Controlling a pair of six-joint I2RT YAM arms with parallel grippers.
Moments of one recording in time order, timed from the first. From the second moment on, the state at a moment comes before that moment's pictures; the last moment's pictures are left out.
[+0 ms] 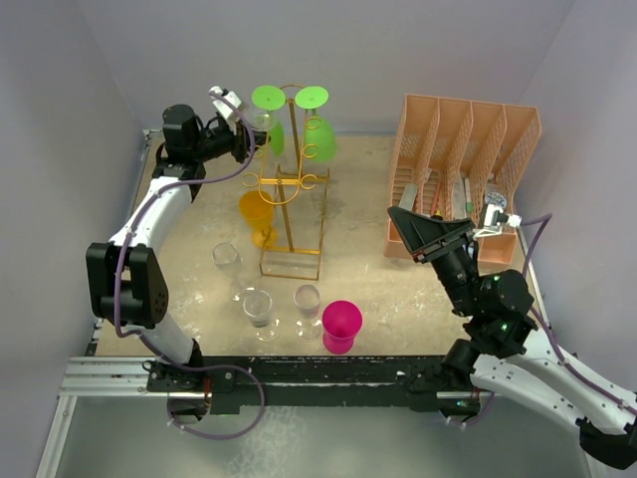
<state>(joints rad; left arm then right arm) -0.09 1.66 1.38 0.19 0.85 0.12 0.89 0.54 0.64 0.34 0.36 1.00</state>
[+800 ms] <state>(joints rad) -0.05 1.53 1.30 0.15 0.81 0.17 0.89 0.53 0.64 0.25 0.38 1.01</state>
